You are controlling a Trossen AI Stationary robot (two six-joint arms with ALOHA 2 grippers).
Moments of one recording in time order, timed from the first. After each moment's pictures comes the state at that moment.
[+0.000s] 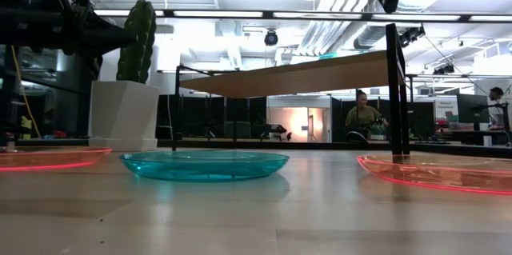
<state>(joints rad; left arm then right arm) 0.01 0.04 0.01 0.06 -0.25 -0.44 -0.27 0.76 0.77 -0.17 -0.12 0.42</state>
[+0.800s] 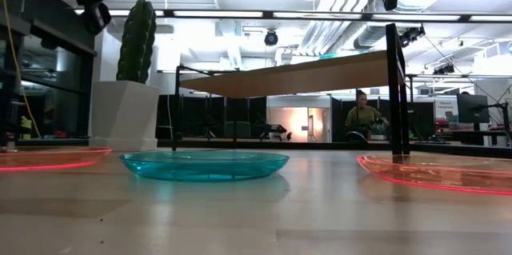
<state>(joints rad) 0.01 0.38 0.46 -0.27 -0.03 -0.58 -0.21 0.73 0.69 0.07 0.06 0.59</state>
